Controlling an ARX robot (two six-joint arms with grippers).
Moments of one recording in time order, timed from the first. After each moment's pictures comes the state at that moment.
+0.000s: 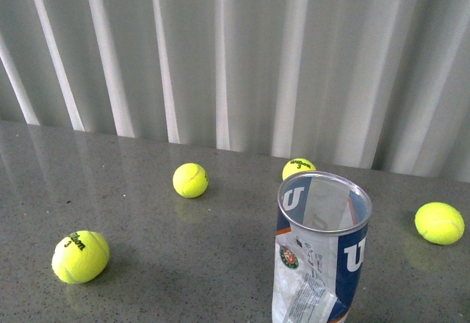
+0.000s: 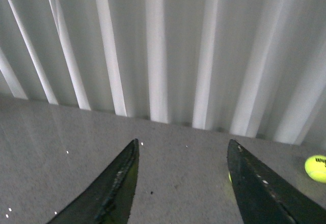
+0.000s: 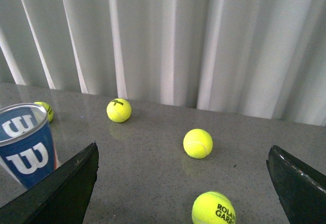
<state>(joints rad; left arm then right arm) 0.15 0.99 0.63 0.39 0.14 0.03 0.00 0.00 0.00 0.00 0.00 -0.01</state>
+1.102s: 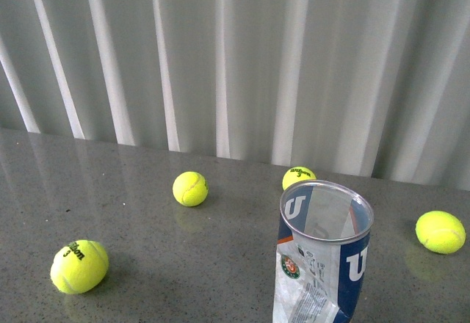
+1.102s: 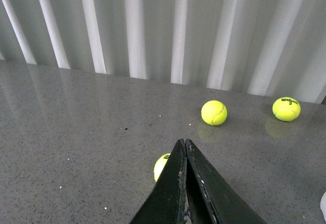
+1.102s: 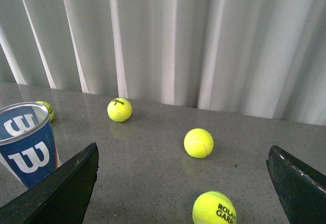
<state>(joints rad) 0.00 0.44 0.05 0.39 0.00 0.00 0.00 0.00 0.00 0.00 0.00 -0.01</state>
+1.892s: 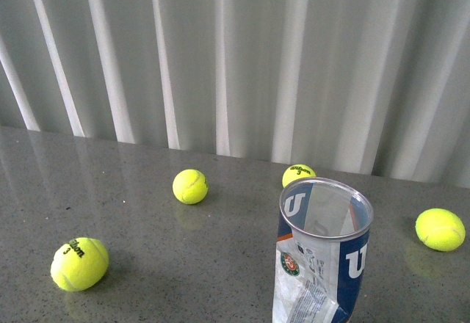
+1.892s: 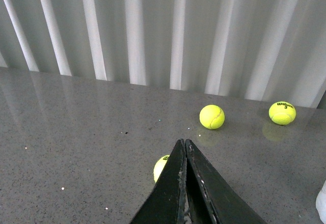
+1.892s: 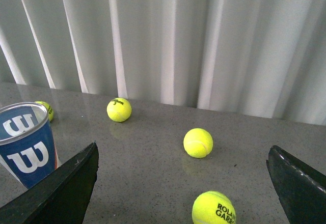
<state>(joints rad) 0.00 0.21 0.02 0.21 0.00 0.00 0.00 0.00 0.00 0.00 0.00 -0.01</state>
